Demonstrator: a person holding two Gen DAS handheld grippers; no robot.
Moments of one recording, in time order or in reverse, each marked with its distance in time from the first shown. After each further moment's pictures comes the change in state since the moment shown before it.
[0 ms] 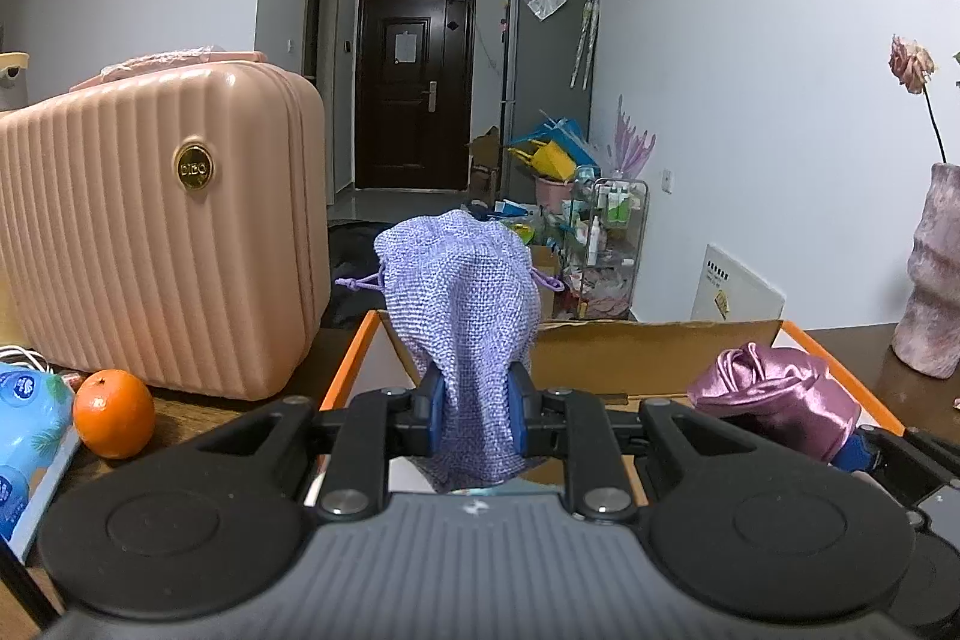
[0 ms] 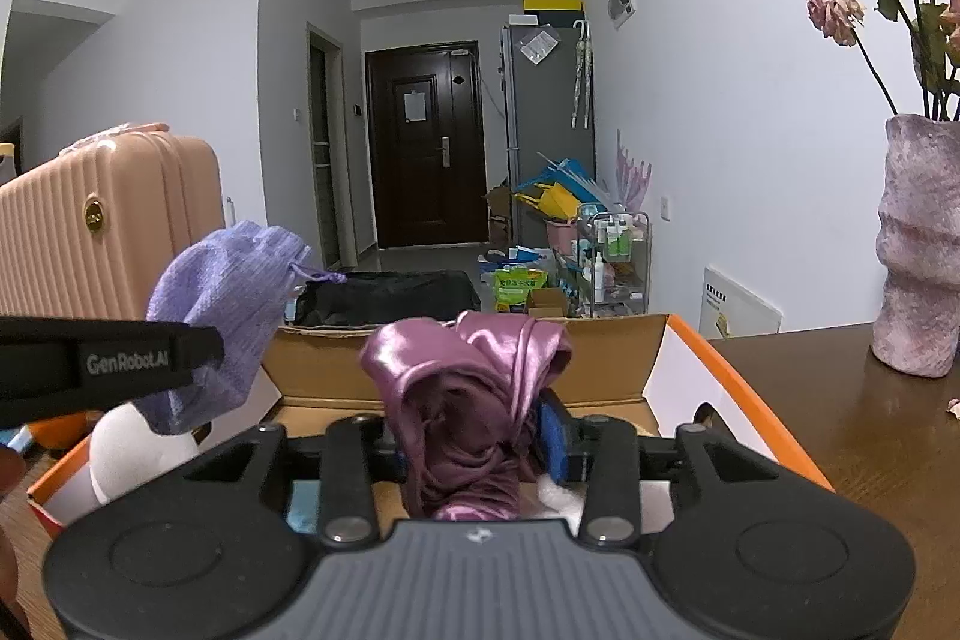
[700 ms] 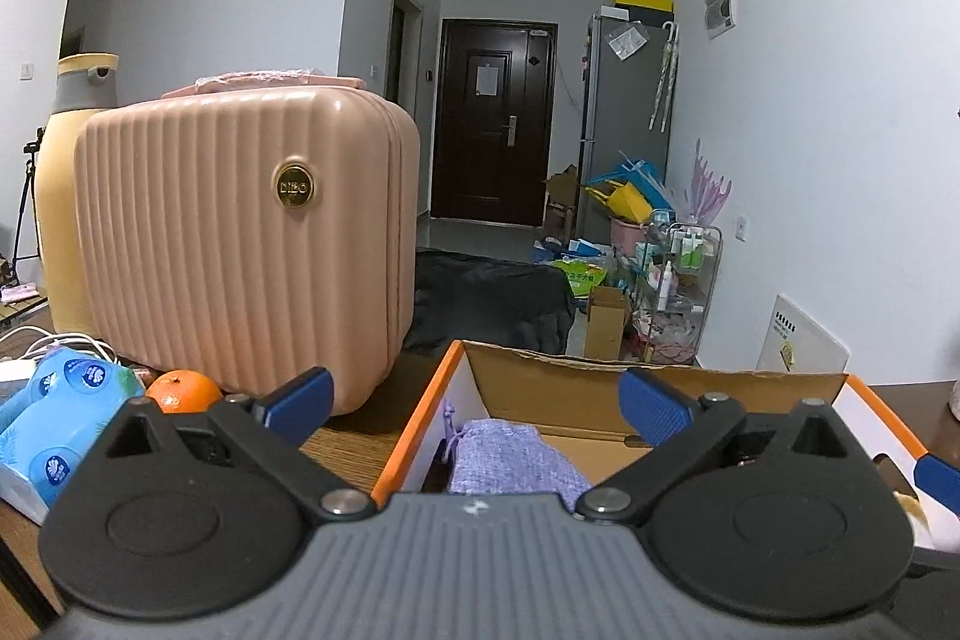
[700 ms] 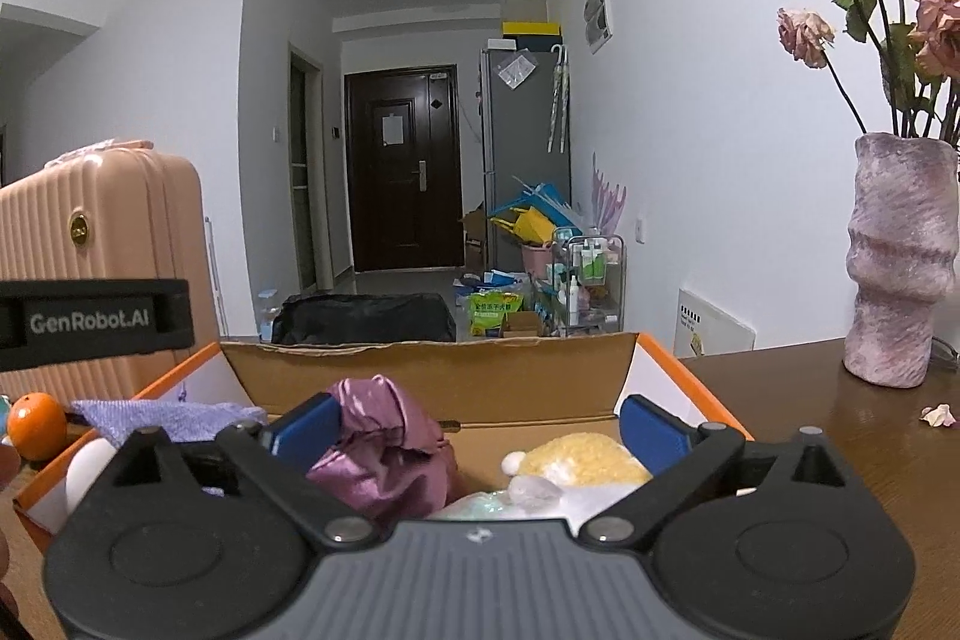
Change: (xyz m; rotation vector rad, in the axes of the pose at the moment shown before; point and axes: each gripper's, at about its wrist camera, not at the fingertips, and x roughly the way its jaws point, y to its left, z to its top) left arm -0.007 0.014 0.003 -0.076 -0.079 0.152; right arm -0.009 -0.001 -0.003 0.000 -0.054 -0.053
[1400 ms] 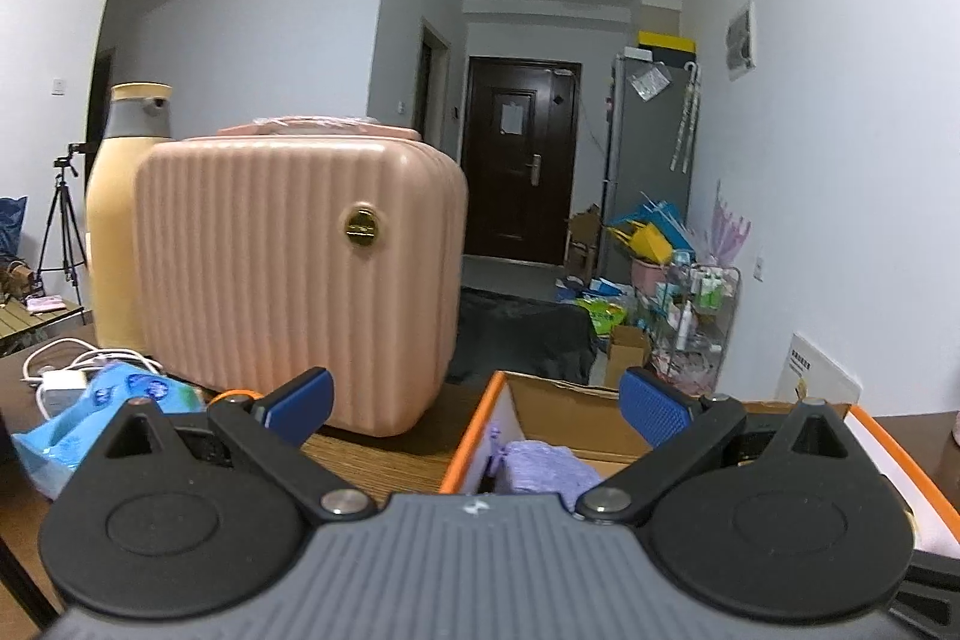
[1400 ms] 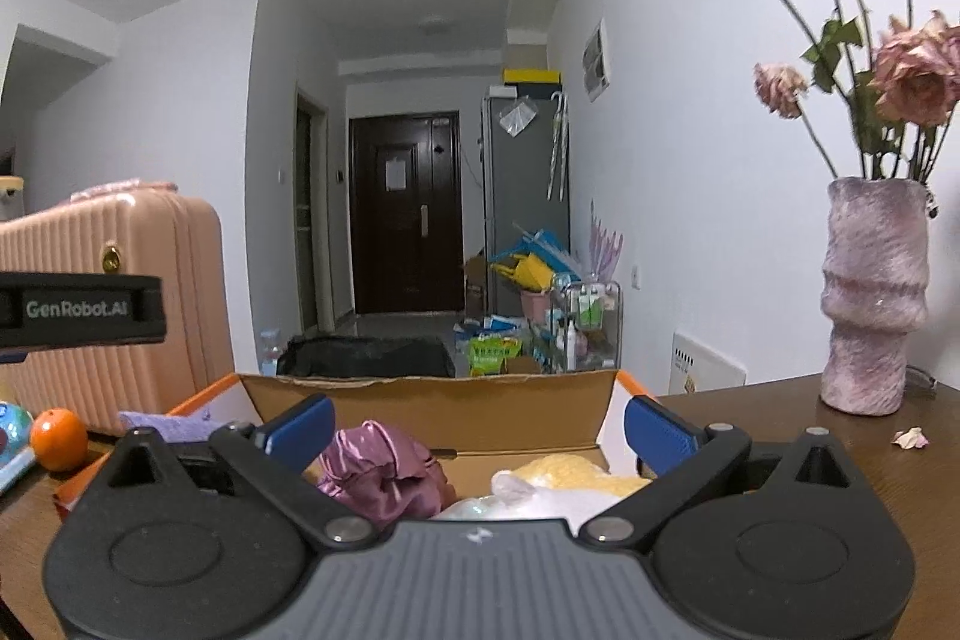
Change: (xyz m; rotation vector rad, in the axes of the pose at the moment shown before) left arm -0.042 0.020 -0.002 -0.033 -0.082 0.051; right arm -0.041 -0.003 -0.004 -0.011 -0.101 0.001
